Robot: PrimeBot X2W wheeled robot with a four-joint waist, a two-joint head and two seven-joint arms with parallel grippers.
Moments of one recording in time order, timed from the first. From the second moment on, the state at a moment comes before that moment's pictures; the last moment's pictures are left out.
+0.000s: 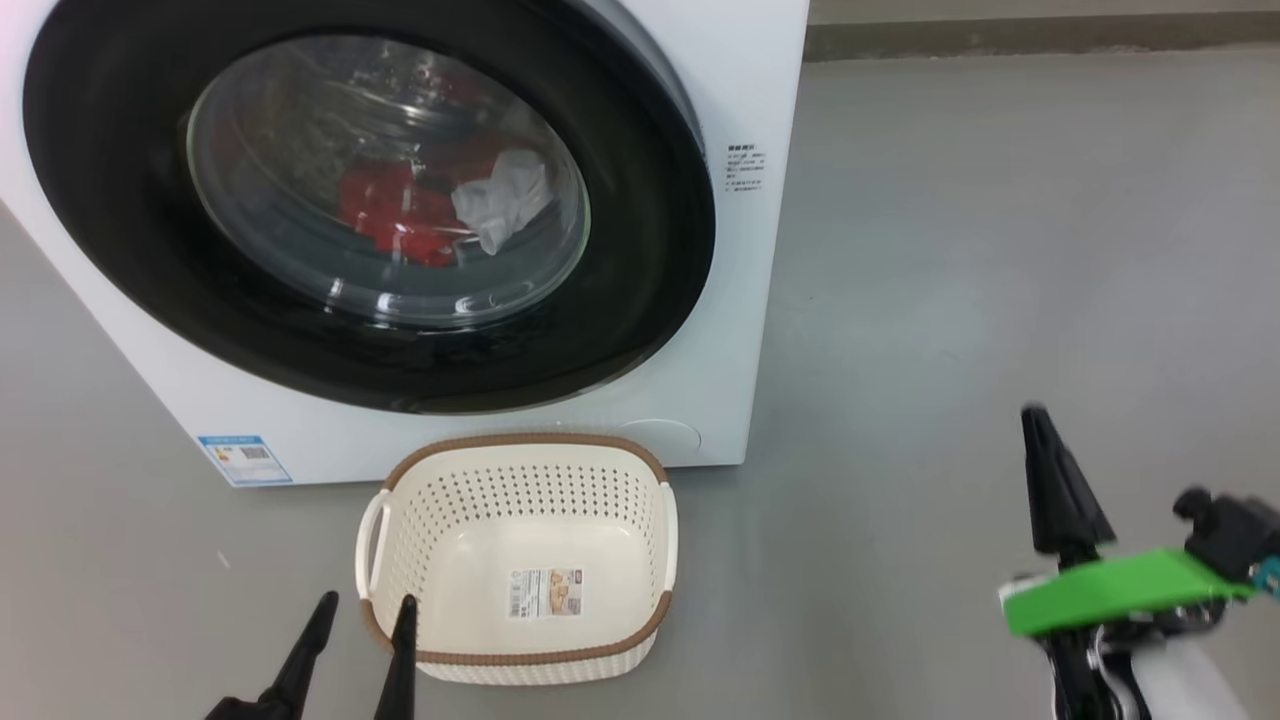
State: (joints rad) left arm 0.04 0.05 -0.01 0.21 -0.17 -0.12 -0.25; right arm -0.13 -0.07 0.01 0.27 0.69 0.13 -0.25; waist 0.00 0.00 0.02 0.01
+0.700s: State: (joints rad) left arm -0.07 0.05 -0.05 0.21 -0.20 -0.13 -0.25; right arm -0.63 -0.21 0.18 0.32 1.06 0.13 -0.21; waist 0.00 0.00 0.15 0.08
